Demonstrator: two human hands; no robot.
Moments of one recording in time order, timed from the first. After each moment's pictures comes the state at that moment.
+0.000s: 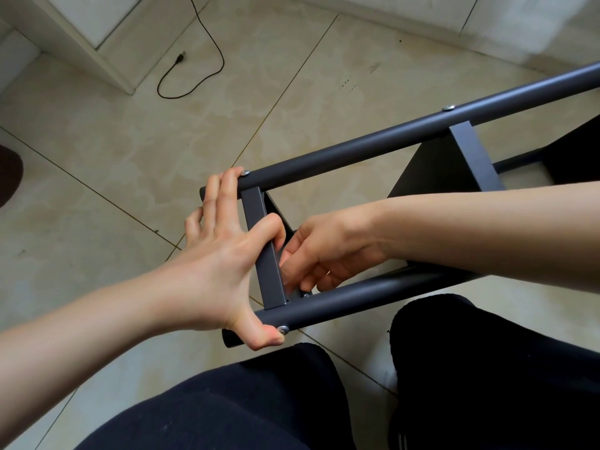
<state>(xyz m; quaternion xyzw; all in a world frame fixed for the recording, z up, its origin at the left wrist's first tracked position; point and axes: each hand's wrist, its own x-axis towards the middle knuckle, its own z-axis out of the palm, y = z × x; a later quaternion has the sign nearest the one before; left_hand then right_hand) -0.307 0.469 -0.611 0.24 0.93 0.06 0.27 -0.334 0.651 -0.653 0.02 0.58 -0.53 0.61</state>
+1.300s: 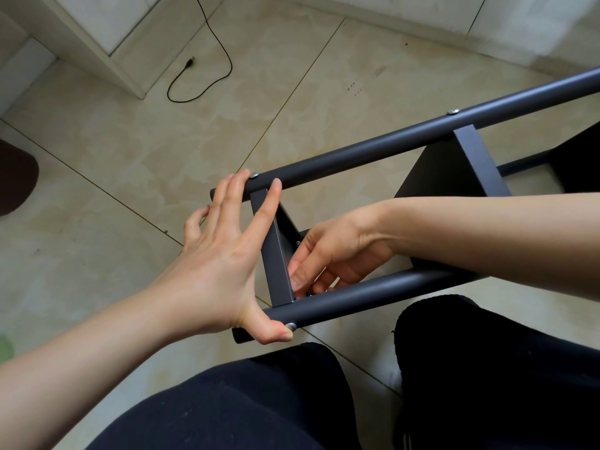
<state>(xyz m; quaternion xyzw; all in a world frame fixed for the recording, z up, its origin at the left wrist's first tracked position) -0.302 0.464 -0.613 0.24 0.94 0.03 0.22 -0.340 0.656 -0.665 -0.03 0.54 -0.51 0.67</state>
